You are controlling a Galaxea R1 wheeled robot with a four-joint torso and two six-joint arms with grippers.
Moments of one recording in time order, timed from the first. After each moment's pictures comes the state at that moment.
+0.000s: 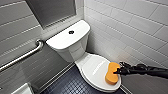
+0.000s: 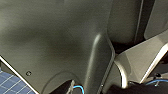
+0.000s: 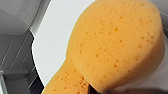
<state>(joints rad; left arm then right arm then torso) 1.36 2.65 -2.06 -0.20 0.06 0.13 -0.28 2.31 -1.55 -0.19 -0.48 0.63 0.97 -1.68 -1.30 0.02</state>
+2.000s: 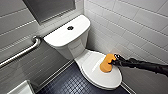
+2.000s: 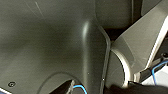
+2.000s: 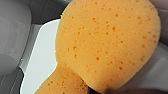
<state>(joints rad) 1.36 2.74 -2.17 -0.04 0.05 0.21 -0.23 2.49 -1.83 -0.30 -0.35 0.85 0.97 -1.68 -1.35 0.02</state>
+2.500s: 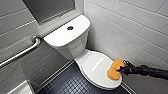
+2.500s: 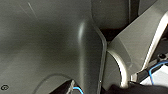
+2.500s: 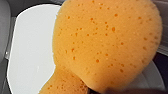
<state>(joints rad) 1.36 2.75 -2.17 -0.04 0.05 0.22 -0.33 2.28 -1.64 -0.31 -0.35 0.90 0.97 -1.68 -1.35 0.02</state>
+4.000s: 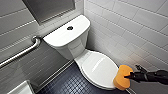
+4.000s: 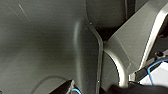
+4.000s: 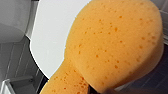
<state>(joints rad) 1.36 2.77 -2.19 -0.04 0.05 0.25 -0.31 1.99 -1.20 -0.37 -0.41 0.94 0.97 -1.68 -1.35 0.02</state>
